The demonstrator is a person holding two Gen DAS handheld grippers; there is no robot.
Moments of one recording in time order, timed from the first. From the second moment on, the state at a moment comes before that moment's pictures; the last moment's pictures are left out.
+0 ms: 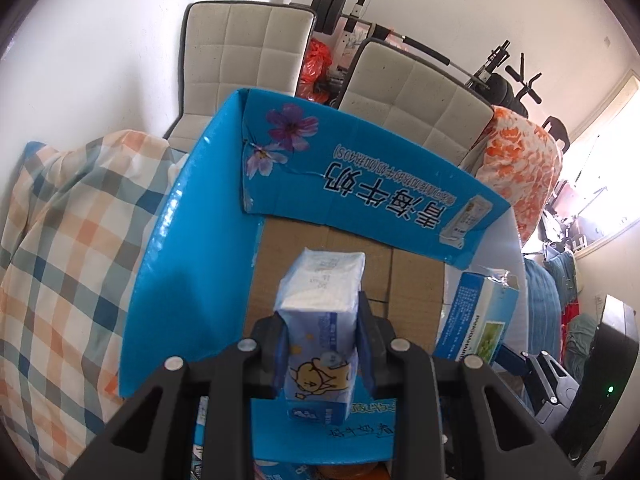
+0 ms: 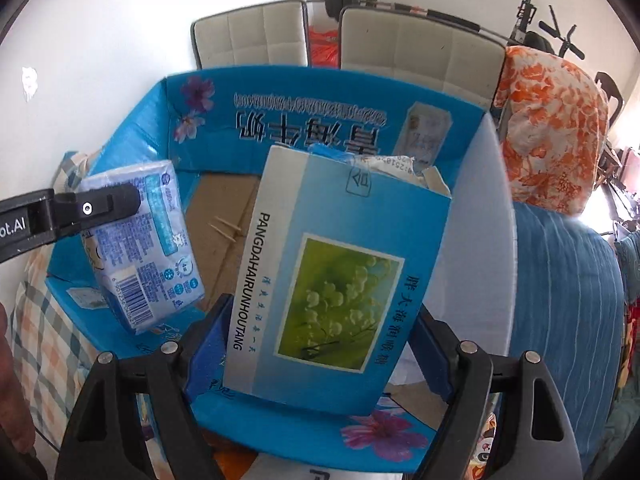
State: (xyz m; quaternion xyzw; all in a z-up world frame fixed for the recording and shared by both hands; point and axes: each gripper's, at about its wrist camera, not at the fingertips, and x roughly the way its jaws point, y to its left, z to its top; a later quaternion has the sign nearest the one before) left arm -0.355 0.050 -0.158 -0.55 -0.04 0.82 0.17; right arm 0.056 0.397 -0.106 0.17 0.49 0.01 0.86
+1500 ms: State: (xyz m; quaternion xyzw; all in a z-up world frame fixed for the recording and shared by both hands) left arm -0.173 -0.102 -0.211 -0.69 0.00 0.72 0.10; right arm -0.132 0.400 -0.119 0.34 0.50 0.01 0.79
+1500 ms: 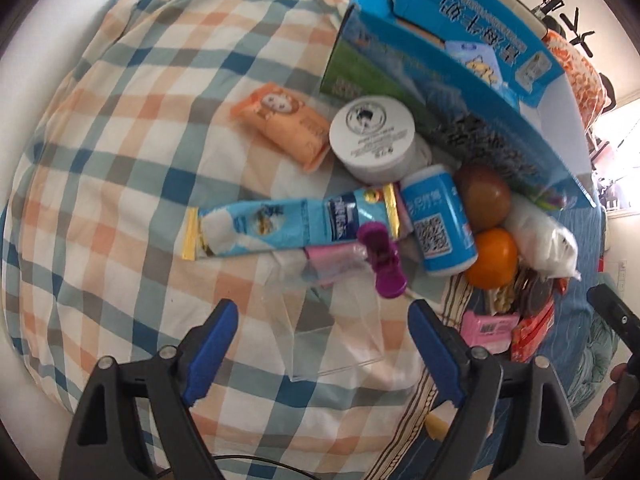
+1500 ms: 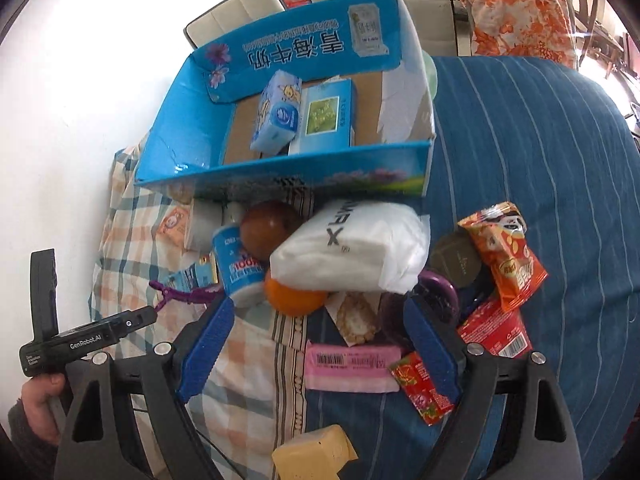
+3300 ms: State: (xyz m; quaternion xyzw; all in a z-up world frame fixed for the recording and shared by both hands) left arm -0.170 -0.009 -0.104 -0.58 0.03 0.79 0.20; right arm -0.123 0.385 -0.071 0.27 0.44 -0.07 0.85
